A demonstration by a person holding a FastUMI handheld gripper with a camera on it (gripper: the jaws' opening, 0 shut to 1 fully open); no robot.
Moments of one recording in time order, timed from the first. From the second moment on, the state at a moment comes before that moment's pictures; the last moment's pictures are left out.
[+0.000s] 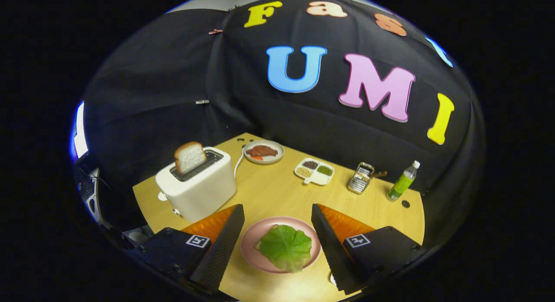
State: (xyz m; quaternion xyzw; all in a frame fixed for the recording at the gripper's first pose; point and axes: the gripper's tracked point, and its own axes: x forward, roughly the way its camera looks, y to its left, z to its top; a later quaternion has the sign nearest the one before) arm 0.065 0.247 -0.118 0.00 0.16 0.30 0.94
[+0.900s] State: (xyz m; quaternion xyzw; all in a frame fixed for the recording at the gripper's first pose) arm 0.057 0.373 0.032 0.04 0.04 0.34 0.94
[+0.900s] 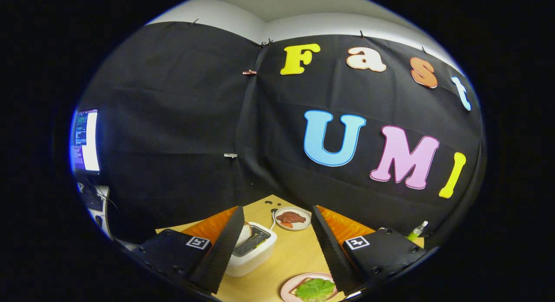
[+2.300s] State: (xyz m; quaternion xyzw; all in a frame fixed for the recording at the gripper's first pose) arm 0.097 0.542 -0.168 0.23 0.44 0.28 0.82
